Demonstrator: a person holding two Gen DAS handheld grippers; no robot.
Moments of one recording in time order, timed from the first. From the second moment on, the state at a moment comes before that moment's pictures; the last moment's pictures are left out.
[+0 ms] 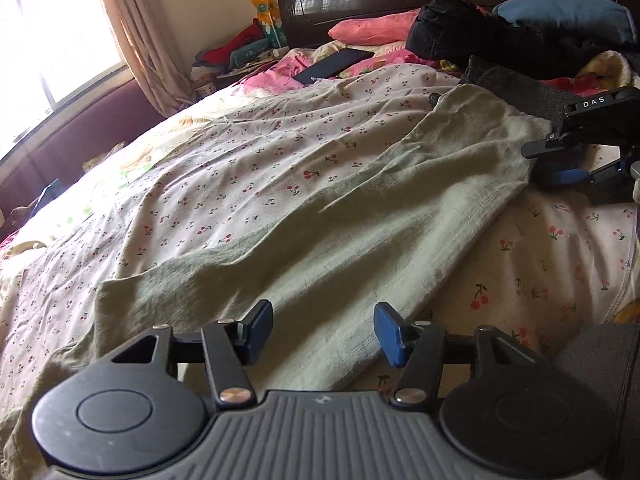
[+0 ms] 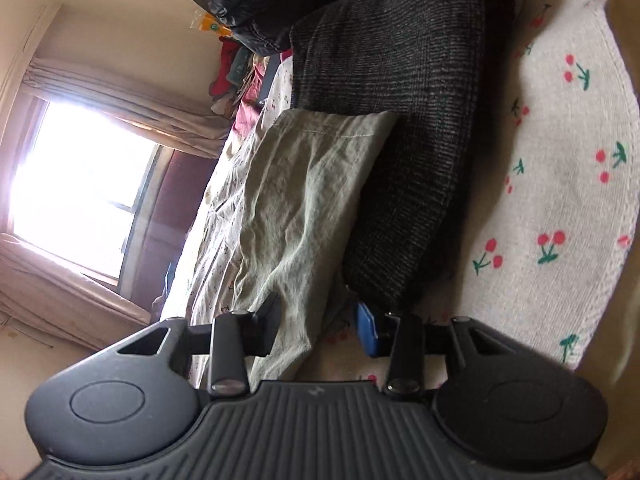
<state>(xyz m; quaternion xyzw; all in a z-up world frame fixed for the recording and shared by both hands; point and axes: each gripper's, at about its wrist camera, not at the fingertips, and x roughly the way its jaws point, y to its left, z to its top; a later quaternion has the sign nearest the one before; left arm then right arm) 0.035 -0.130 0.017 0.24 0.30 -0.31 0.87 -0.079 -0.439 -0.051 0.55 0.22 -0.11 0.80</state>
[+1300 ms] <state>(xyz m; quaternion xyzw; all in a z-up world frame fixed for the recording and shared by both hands) 0.030 0.160 0.039 0.12 0.29 -0.05 0.95 0.123 -0.005 0.069 -0.02 0.27 0.28 0.92</state>
